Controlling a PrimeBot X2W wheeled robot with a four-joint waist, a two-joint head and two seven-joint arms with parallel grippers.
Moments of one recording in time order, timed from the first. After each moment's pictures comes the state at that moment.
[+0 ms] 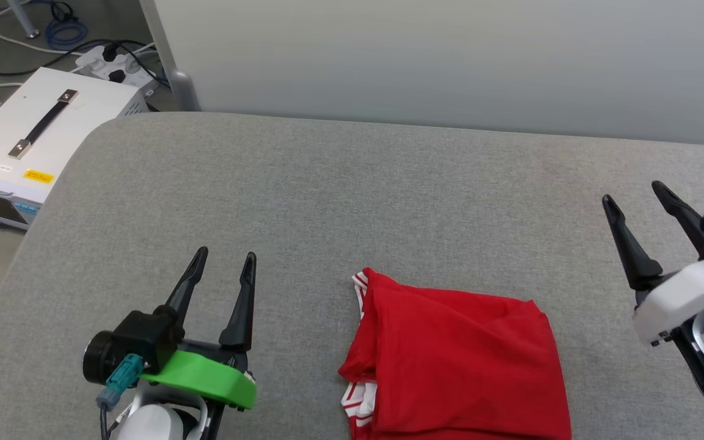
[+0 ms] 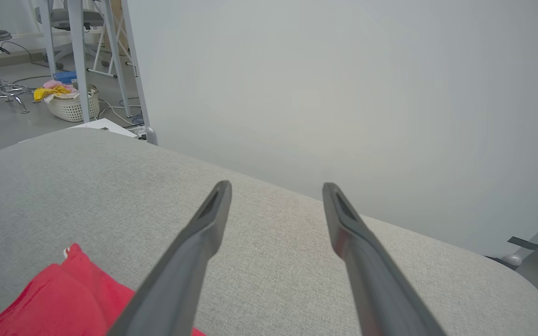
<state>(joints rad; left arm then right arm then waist) -0.07 0.16 -0.14 0.08 -0.26 -0.13 -0.26 -0.21 -0.38 0.11 -0.03 0.32 0.13 0.10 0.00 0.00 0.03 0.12</state>
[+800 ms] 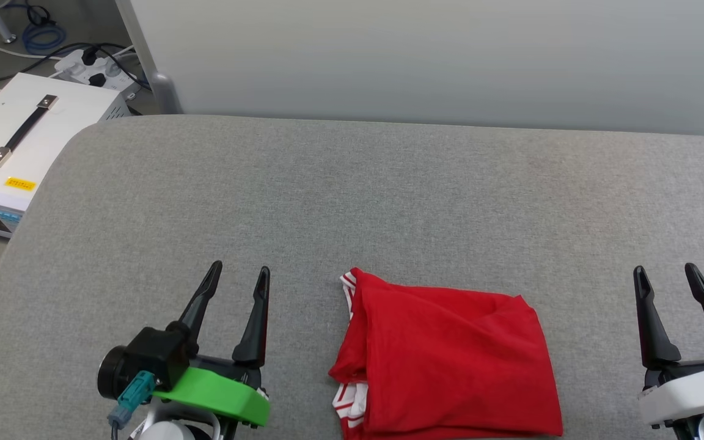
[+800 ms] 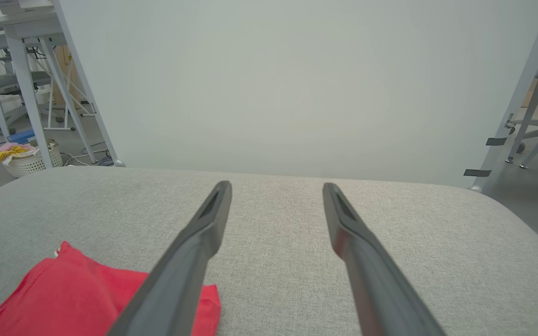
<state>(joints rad) -0.02 0.13 -0.16 0.04 -0.25 -0.13 -0.26 0.10 -0.19 -0.07 -0.13 0.26 0.13 -0.12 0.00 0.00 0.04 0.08</state>
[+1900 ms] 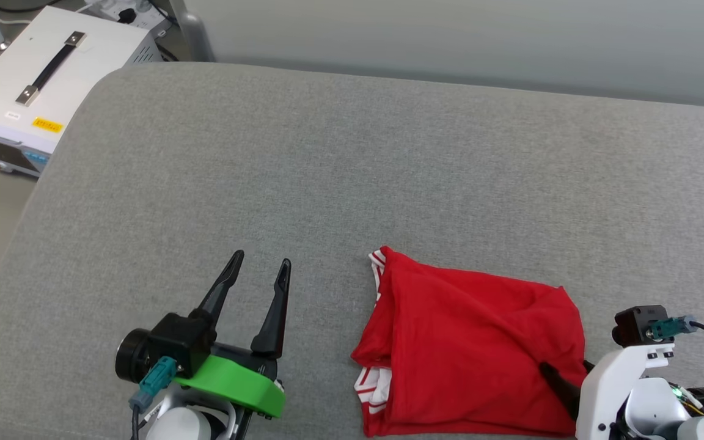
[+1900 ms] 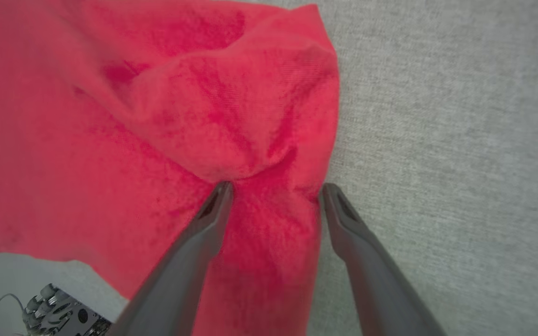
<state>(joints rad) -0.07 0.13 -0.21 0.07 -0.24 -0.13 -0.26 0.02 -0.16 0.04 0.01 0.39 0.13 0.64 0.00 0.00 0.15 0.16</state>
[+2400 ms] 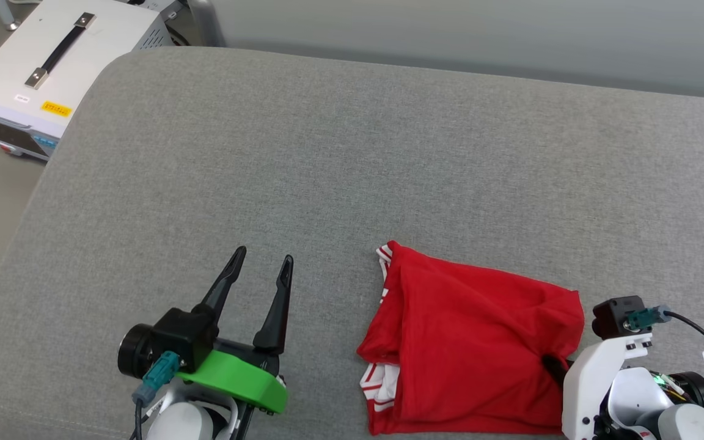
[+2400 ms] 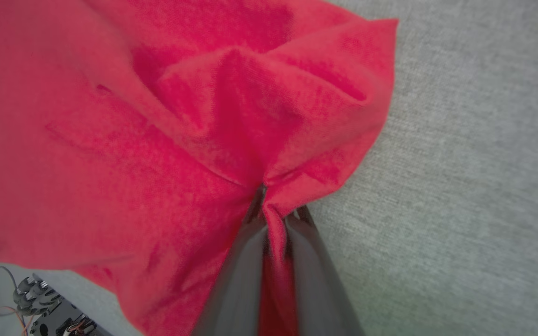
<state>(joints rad) -0.08 0.13 -0.22 0.08 -0.24 -0.13 -0.26 -0.03 -0.17 0.12 0.11 0.36 0.13 0.65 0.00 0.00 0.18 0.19</state>
